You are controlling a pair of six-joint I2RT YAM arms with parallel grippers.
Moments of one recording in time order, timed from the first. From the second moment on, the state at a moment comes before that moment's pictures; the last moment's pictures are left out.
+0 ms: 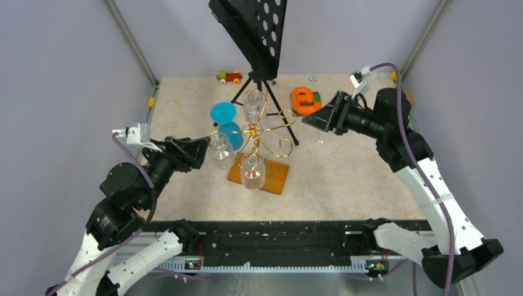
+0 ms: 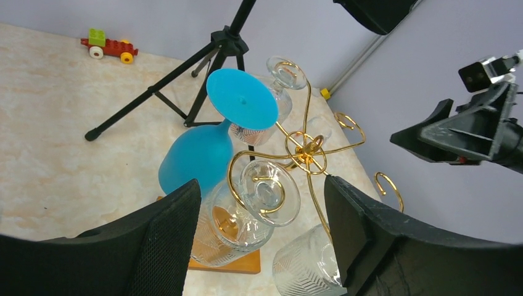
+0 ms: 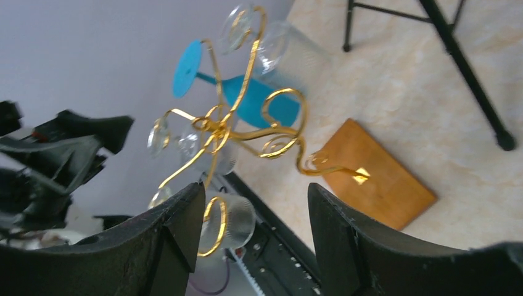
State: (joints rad) left arm -0.72 0.51 1.12 -0.58 -0.33 -0.53; right arm 0.38 1.05 1.25 -0.44 -0.52 0.69
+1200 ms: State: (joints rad) left arm -0.72 0.53 1.08 -0.51 -0.42 -0.42; right arm 1.11 1.24 1.45 -0.51 0.09 0.83
